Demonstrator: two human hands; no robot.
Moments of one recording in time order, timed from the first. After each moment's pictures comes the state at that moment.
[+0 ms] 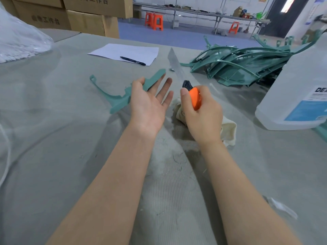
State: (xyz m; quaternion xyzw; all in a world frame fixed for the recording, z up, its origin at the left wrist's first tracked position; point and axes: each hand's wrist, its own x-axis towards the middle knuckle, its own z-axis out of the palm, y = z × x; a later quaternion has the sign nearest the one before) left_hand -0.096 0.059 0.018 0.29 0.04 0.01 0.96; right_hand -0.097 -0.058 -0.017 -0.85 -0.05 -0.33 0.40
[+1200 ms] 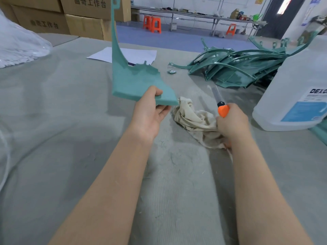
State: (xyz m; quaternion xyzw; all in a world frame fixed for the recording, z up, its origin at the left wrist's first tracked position) left_hand -0.093 0.055 0.011 0.38 0.10 0.01 0.92; right_hand -0.074 -0.138 -0.015 -0.93 0.17 -0.10 0.30
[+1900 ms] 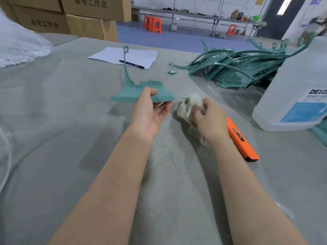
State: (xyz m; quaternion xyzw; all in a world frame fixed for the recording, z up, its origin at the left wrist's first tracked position) left_hand -0.095 0.057 0.013 0.36 0.13 0.00 0.92; right_hand -0.082 -0.090 -0.013 -0.93 0.01 -0.20 0.31
